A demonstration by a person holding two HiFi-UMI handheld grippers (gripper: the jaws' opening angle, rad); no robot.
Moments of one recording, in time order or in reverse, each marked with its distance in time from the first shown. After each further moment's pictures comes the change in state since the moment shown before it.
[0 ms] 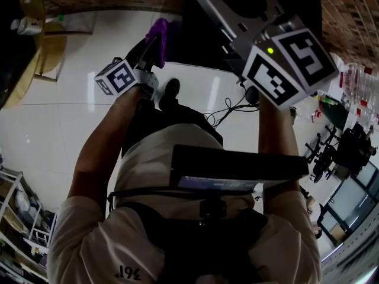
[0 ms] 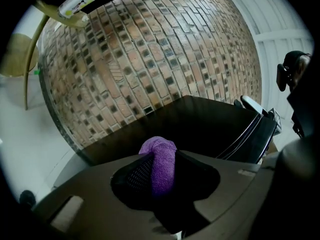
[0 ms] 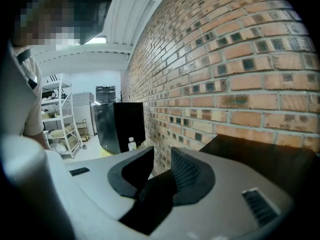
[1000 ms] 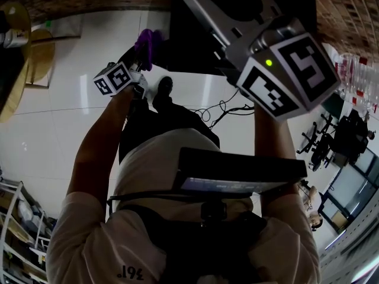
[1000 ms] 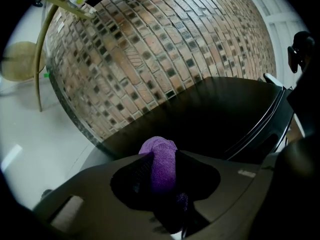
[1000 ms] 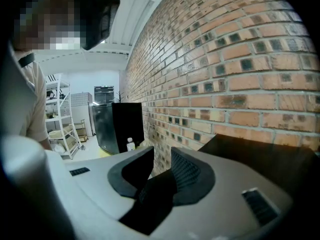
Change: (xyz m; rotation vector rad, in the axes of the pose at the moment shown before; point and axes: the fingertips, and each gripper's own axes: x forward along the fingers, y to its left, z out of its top) left arm 0.008 0.088 -0.048 0.018 0.118 0.152; right arm 0.000 -0.002 0.003 0.016 -0.011 -0.007
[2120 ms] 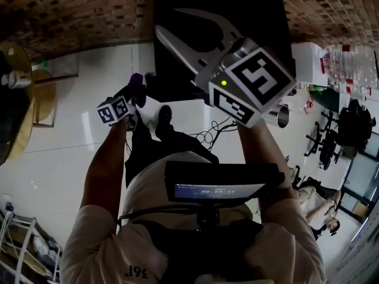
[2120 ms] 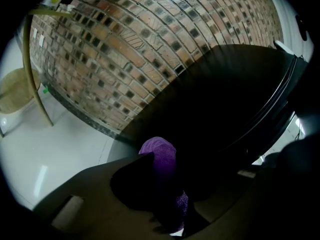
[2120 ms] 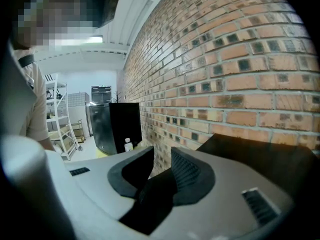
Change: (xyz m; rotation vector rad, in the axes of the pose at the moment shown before) left arm 0.001 0.064 -0.031 0.126 0.238 0.134; right arm -0.001 -0.005 -0.001 -0.007 -0.011 -0.042
